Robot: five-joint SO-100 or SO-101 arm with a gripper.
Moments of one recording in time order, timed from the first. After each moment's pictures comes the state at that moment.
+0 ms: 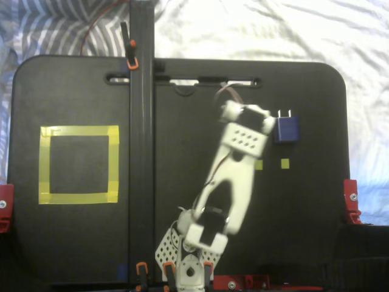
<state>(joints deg) 22.9 95.9 90.0 84.4 -113.3</state>
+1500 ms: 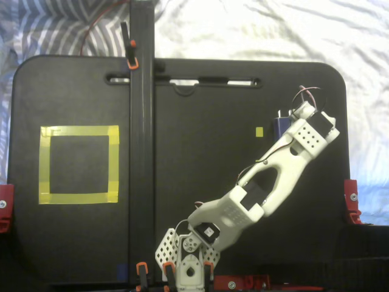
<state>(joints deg) 45.7 66.3 67.9 71.9 -130.7</state>
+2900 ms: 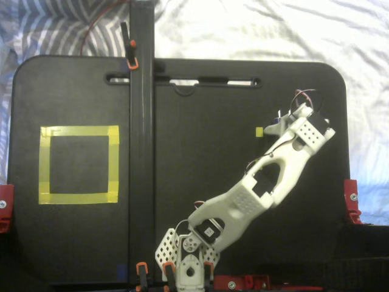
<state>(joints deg) 45.9 54.3 67.9 64.6 -134.3</state>
